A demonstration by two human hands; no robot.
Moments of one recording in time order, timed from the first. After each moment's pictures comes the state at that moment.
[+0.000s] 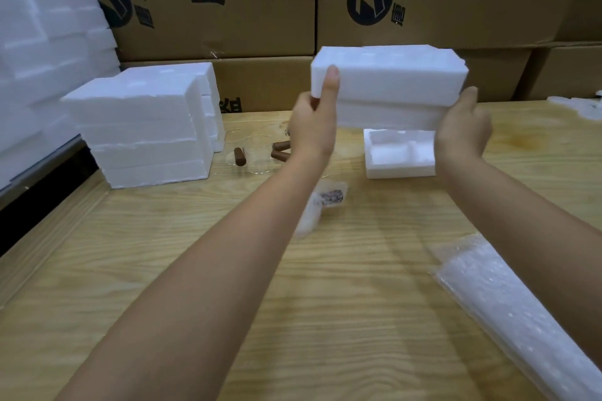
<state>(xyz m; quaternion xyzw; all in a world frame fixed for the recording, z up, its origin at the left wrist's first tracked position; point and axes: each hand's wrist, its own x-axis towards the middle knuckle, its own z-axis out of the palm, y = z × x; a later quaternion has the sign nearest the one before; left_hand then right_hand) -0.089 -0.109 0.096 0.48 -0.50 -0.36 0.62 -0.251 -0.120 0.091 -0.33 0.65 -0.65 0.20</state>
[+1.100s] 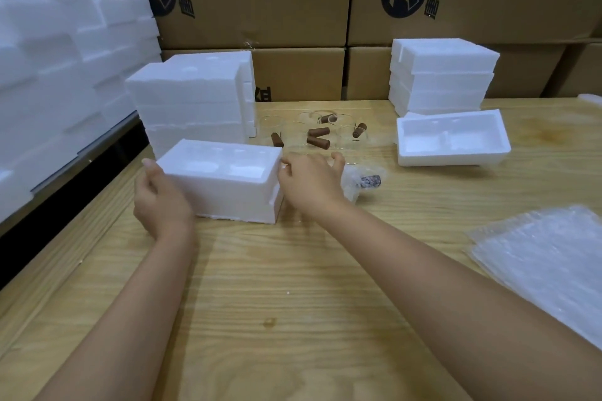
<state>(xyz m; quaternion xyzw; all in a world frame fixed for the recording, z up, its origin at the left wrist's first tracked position) 0.130 -0.023 0.002 0.67 -0.21 -0.10 0.71 -0.048 -0.053 0.038 -0.77 0.58 -0.26 0.06</state>
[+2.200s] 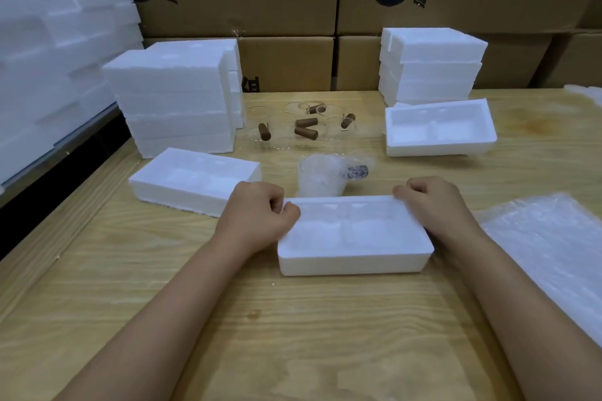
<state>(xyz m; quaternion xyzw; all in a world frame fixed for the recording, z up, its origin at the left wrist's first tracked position) 0.036 0.004 0.010 0.61 -0.68 -0.13 0.37 -0.221 -0.026 0.011 -0.61 0.65 -0.36 0.28</state>
